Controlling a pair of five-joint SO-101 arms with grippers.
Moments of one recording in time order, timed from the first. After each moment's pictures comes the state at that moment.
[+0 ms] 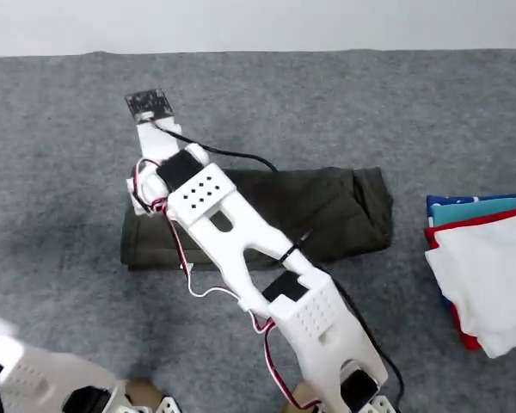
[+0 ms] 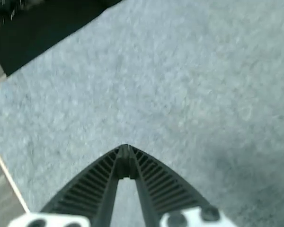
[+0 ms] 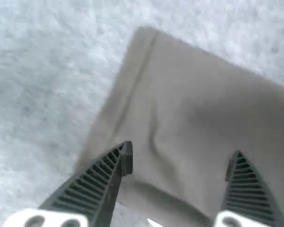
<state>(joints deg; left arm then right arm) -66.9 12.1 -44.6 99.3 -1.5 -47.4 43.0 -49.9 76.6 -23.4</state>
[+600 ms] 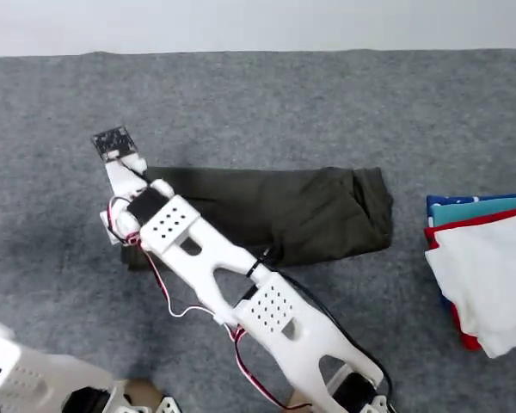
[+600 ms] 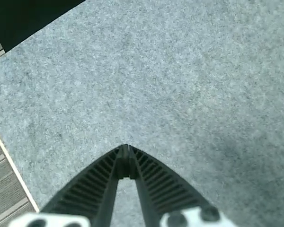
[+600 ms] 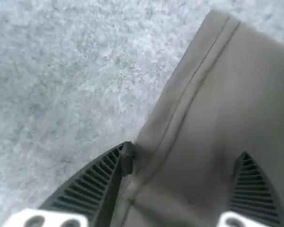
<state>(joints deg) -69.2 12.1 -41.2 99.3 -1.5 -53.8 66.5 -68.5 71.2 -23.5</state>
